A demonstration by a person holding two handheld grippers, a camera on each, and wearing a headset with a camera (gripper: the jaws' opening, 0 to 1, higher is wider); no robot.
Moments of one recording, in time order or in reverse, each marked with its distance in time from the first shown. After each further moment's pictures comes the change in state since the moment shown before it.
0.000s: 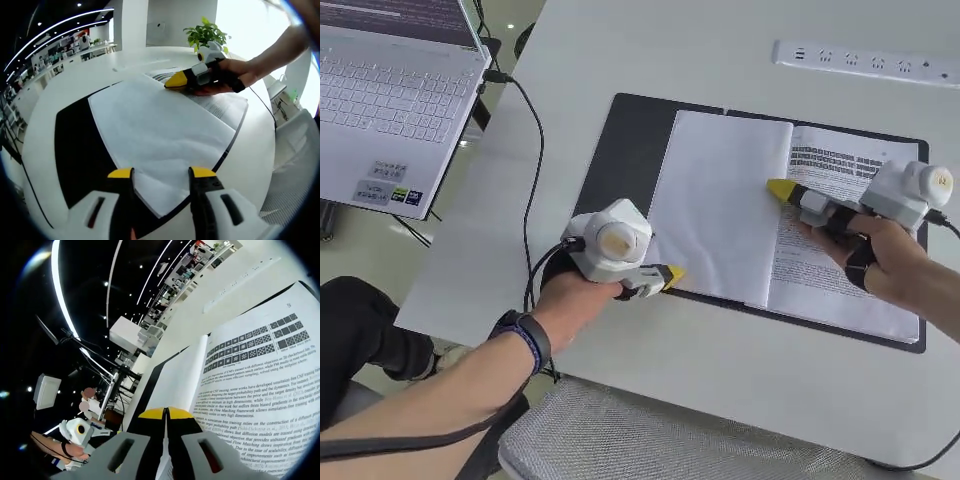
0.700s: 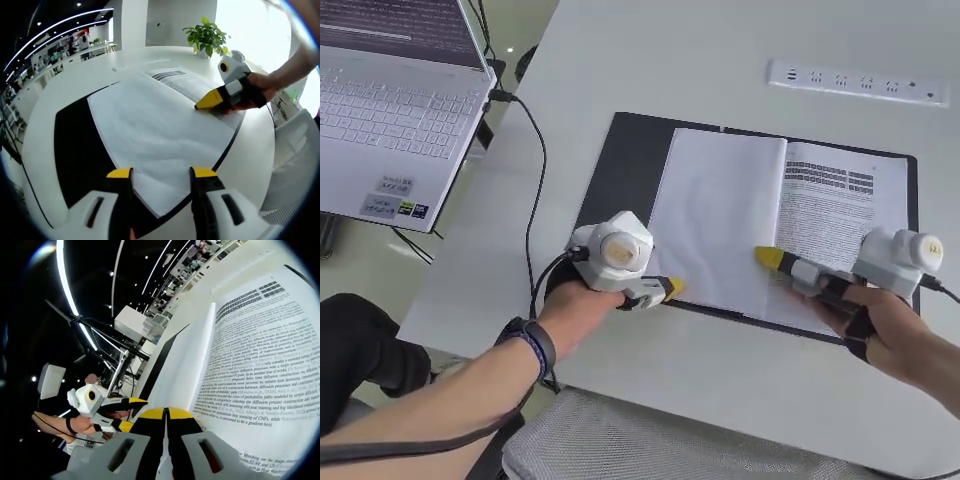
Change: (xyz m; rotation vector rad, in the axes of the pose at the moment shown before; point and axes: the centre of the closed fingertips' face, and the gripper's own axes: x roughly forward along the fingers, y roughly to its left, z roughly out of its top) left arm 0.001 -0.001 -0.001 0.001 0.003 -0.002; right arm -0.034 0.046 -0.078 -0.028 0.098 0.040
